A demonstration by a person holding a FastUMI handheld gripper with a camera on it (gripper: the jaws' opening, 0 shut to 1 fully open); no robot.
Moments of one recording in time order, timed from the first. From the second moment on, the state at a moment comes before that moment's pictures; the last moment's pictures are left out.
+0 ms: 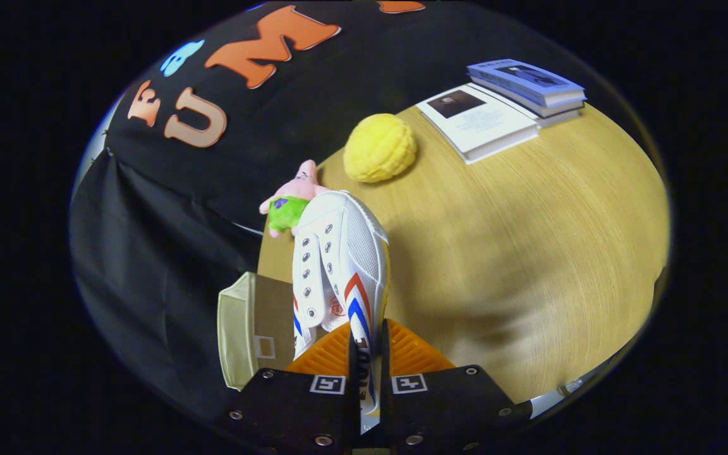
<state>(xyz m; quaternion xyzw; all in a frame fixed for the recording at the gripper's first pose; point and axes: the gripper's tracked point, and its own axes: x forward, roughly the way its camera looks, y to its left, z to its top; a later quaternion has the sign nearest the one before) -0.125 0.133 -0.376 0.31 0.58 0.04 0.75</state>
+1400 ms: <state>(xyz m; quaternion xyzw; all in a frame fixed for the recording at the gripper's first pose) -0.065 0.308 -0.305 0.21 0.51 0.27 0.79</state>
